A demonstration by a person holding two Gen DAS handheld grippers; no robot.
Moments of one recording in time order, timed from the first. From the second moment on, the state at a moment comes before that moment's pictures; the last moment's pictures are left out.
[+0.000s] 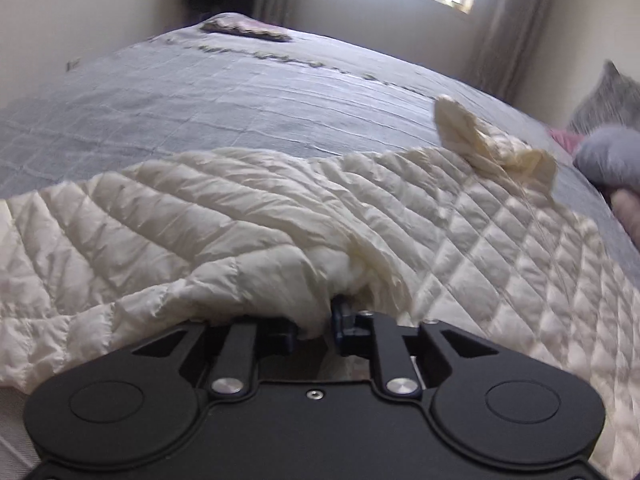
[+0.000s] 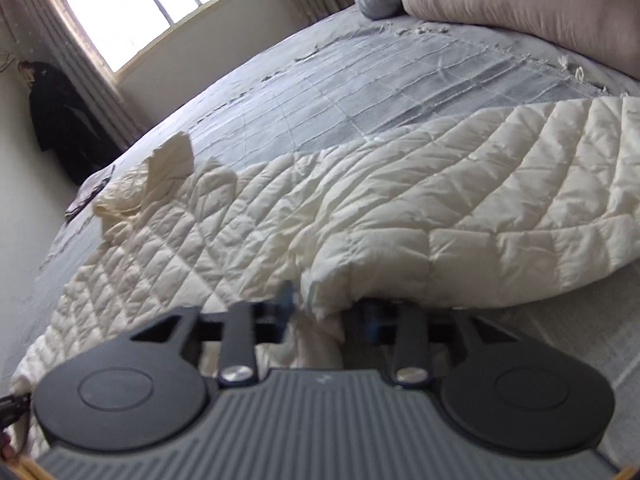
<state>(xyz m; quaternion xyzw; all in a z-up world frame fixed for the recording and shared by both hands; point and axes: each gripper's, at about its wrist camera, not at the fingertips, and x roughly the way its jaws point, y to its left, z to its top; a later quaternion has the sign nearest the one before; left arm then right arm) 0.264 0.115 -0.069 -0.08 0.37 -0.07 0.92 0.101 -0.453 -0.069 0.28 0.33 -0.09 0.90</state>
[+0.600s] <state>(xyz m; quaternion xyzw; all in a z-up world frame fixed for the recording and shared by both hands) 0.066 0.139 -0.081 -0.16 0.49 -0.24 0.83 -0.060 -0.376 -0.066 0.28 0.40 0.00 0.87</state>
